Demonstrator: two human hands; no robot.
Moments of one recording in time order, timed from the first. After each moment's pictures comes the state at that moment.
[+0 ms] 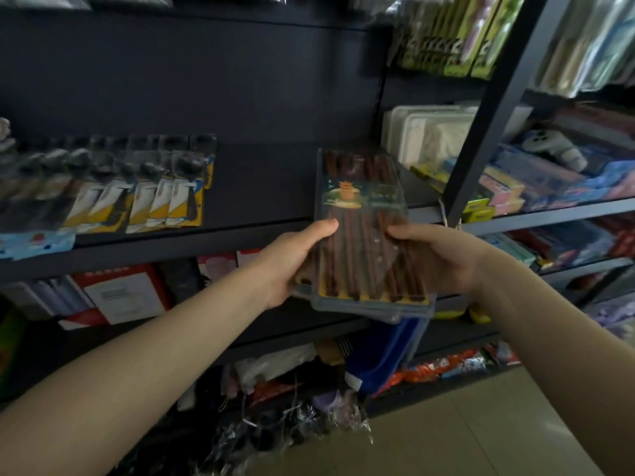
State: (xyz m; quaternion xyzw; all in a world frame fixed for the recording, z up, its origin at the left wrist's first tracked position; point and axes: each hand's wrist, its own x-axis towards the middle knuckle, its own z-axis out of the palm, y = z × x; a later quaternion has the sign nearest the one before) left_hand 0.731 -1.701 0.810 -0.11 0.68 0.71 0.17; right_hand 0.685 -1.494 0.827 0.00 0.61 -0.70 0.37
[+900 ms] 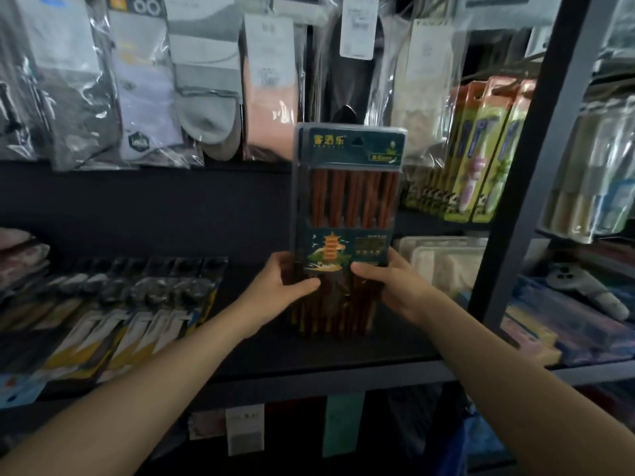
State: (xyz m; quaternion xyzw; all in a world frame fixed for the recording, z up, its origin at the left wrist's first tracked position) left_hand 0.604 -1.738 0.870 -0.03 0.82 0.55 -0.15; right_hand 0.545 -1.552 0.894 -0.20 0.64 -0.73 0.16
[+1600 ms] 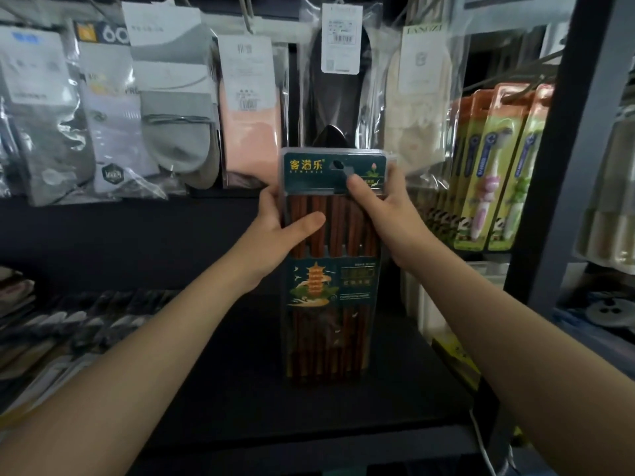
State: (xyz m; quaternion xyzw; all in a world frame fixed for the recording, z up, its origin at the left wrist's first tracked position) left_hand 0.566 -1.719 0.968 0.10 0.75 0.60 -0.27; right_hand 0.501 -1.565 0.989 -0.37 0.63 -0.68 -0.06
